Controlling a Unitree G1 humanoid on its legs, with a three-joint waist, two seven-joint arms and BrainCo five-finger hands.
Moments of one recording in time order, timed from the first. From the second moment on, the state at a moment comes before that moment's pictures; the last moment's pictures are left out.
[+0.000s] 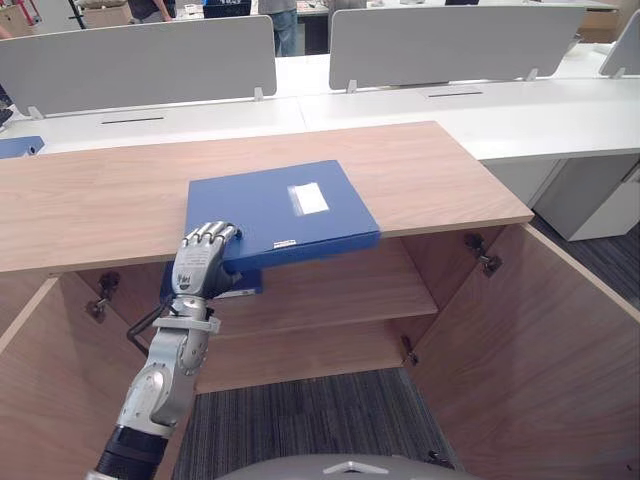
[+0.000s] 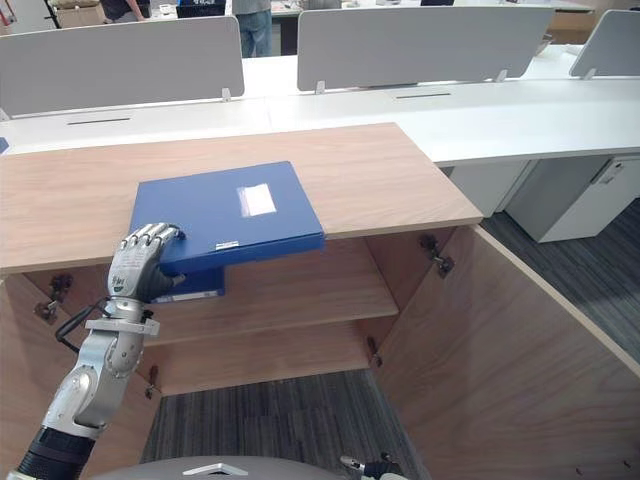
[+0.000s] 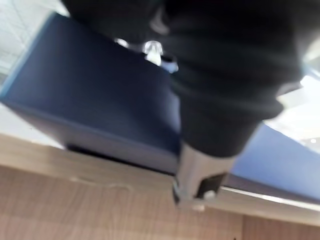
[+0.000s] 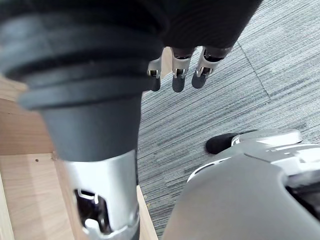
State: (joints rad) left arm 0.02 0.33 -0.15 -0.17 0.97 0.00 0.33; right arm 0.11 -0.11 -0.17 1.08 0.11 0.01 -0.10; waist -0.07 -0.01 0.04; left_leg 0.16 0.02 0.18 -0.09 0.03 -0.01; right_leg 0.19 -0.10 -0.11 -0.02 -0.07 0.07
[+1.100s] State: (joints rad) left arm 0.13 0.08 0.04 -0.56 0.55 -0.07 0.55; right arm 0.17 -0.02 -0.08 0.71 0.19 -0.08 -0.12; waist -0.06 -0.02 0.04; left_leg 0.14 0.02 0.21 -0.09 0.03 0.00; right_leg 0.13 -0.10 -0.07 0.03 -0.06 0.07
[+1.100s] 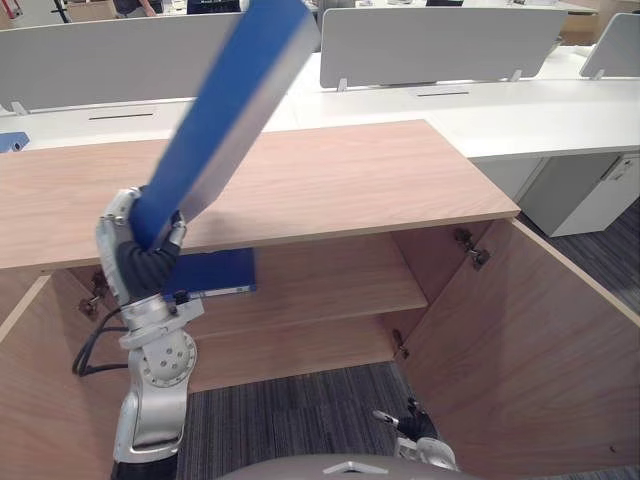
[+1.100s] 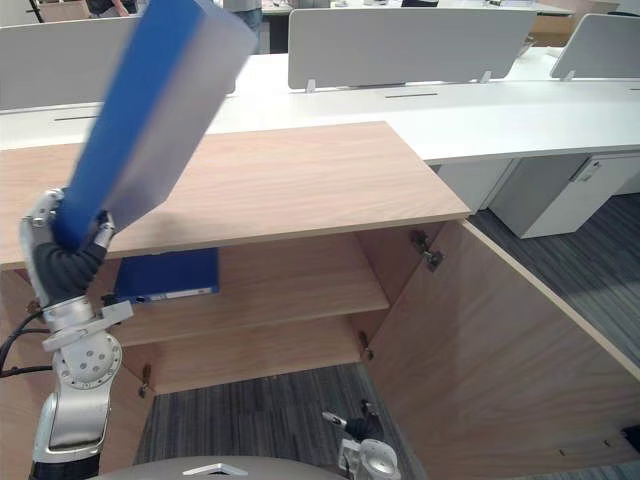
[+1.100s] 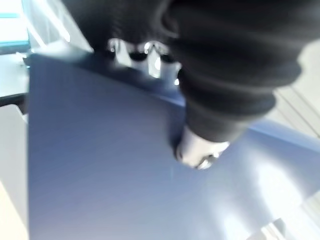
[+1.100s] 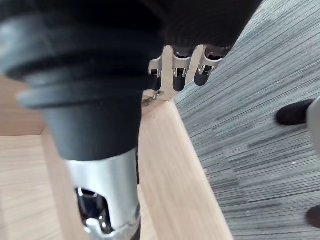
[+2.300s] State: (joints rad) left arm 0.23 0.02 -0.21 -0.62 0.15 -0.25 0.46; right arm 0.09 0.02 0.08 -0.34 0.32 -0.35 -0.15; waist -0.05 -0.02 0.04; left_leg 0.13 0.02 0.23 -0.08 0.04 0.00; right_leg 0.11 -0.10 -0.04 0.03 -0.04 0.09
